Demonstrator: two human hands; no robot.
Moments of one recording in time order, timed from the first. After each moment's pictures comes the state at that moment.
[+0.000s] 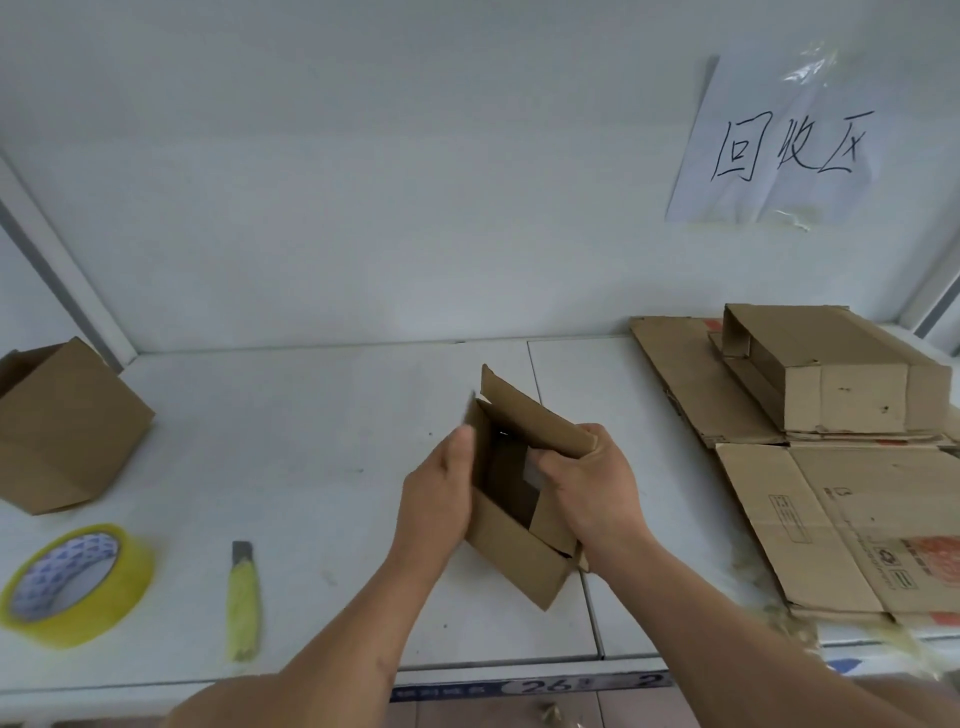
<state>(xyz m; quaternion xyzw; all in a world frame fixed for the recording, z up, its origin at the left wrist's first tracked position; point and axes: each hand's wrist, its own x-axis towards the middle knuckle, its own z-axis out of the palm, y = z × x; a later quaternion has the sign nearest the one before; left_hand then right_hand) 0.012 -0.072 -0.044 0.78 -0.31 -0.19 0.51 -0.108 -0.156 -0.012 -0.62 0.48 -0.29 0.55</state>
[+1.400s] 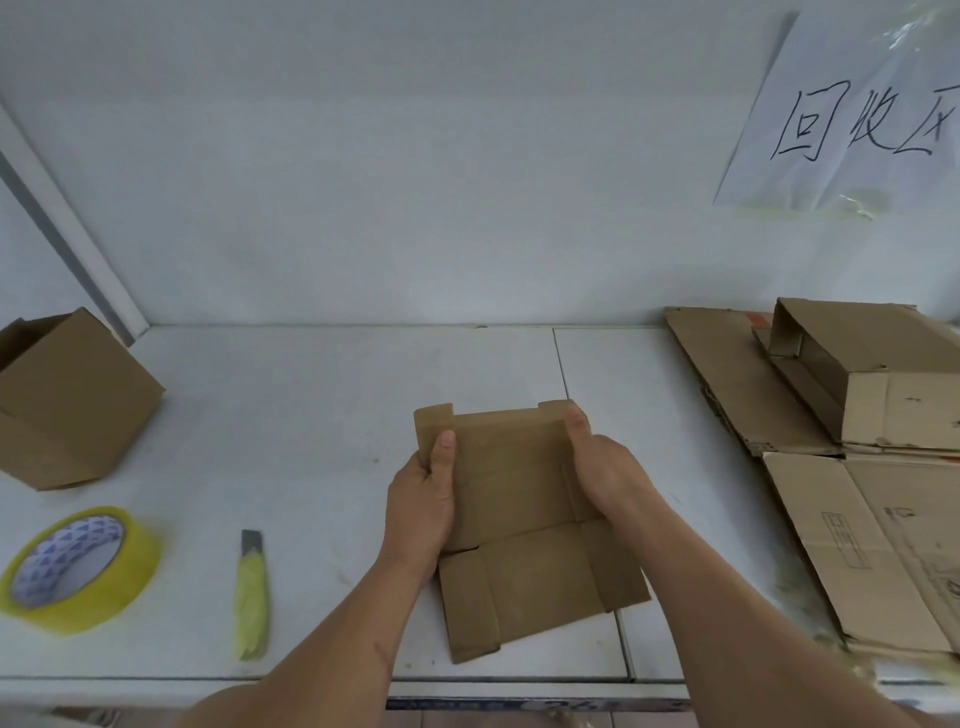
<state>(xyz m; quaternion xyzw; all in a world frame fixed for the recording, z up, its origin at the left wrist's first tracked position) 0.053 -0.073 -0.090 0.75 -0.18 -0.21 0.60 -0.075 -0.200 -0.034 -0.69 0.55 -0.07 0.47</state>
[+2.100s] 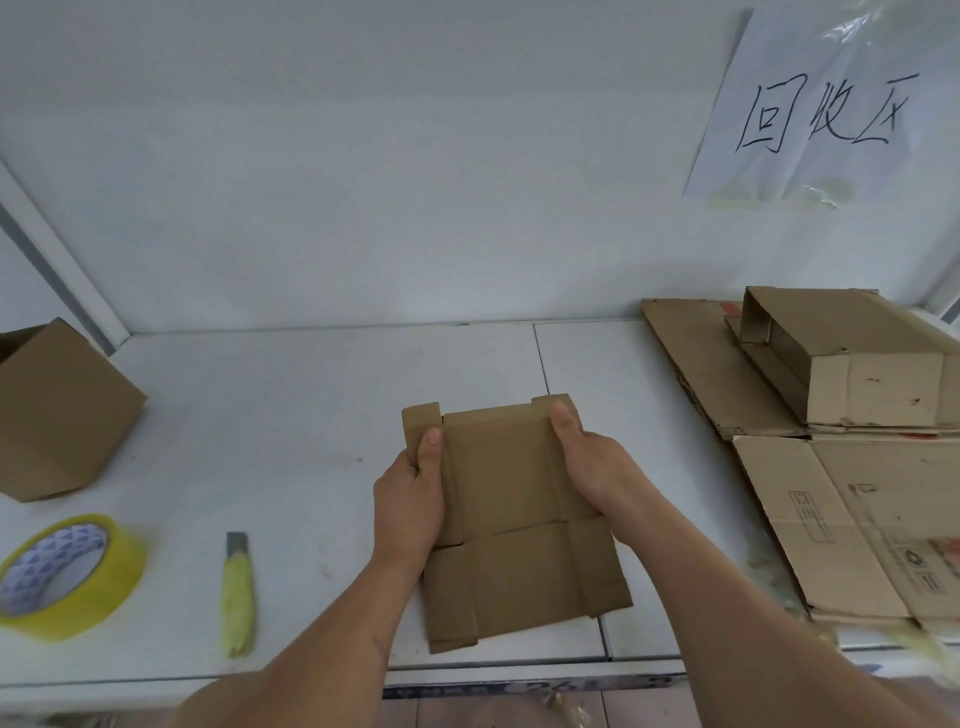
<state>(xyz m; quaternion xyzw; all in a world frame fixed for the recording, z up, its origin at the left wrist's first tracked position) 0.045 -0.076 -0.088 0.82 -0.21 -0.14 0.52 -0.093 -0.200 -0.027 -0.68 0.52 -0.07 0.51</state>
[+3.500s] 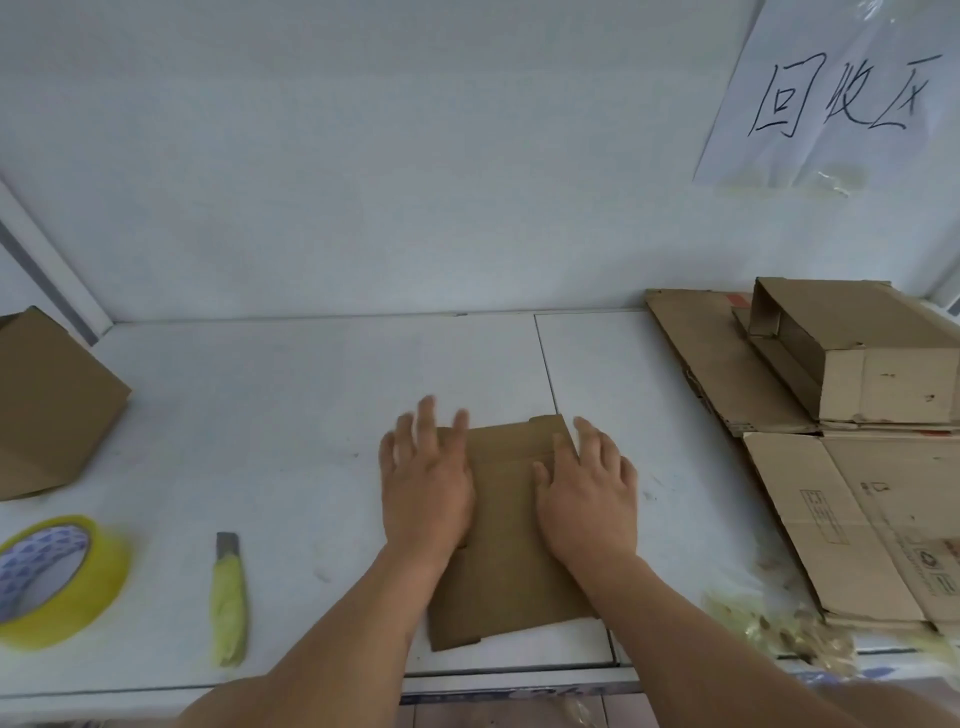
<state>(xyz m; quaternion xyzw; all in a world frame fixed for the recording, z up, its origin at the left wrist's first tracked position) 0.054 -0.098 -0.111 0.88 -0.45 0.11 0.14 -0.085 -0.180 -0.098 -0.87 0.47 -0.11 0.07</state>
